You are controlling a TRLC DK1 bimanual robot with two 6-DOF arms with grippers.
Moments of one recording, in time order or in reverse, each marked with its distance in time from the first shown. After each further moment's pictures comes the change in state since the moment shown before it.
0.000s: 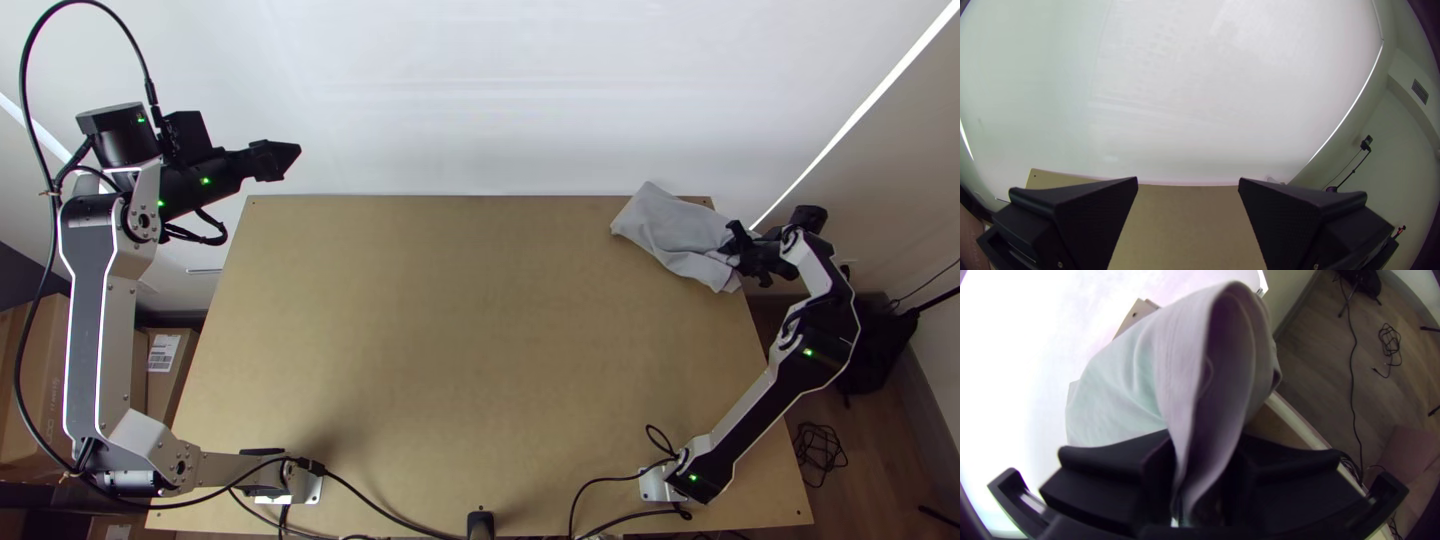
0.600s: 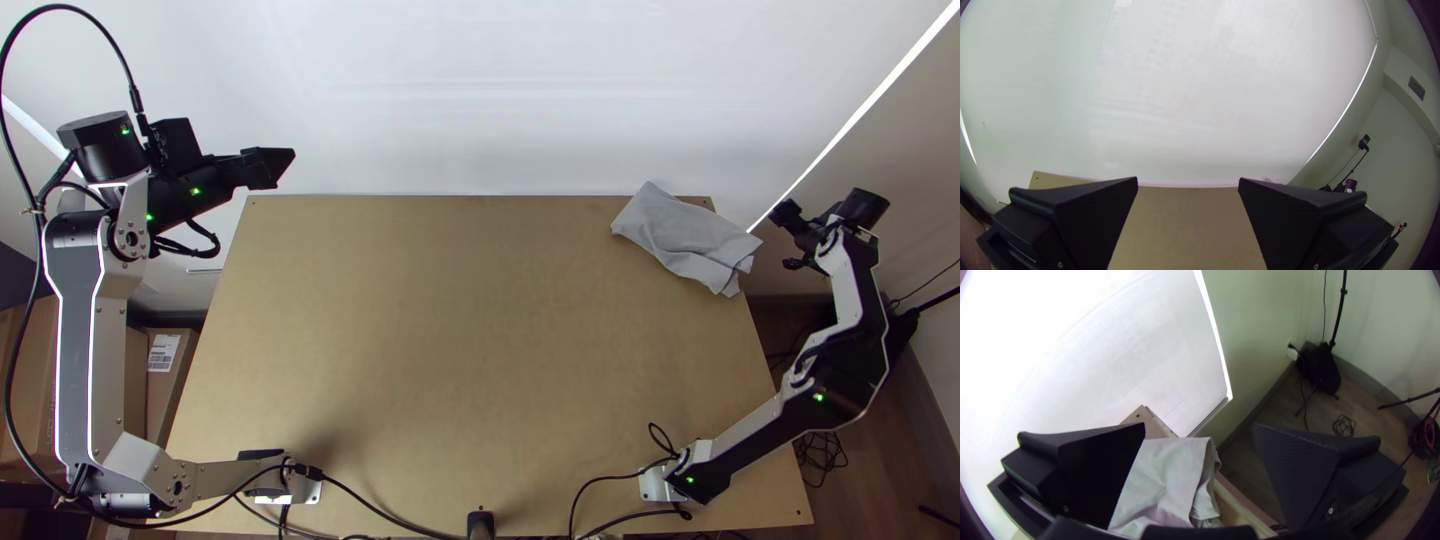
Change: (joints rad) left arm 0.003 -0.074 -0.045 0.004 -0.002 0.000; right arm -0.039 -0.320 -0.142 0.240 0.311 -0.166
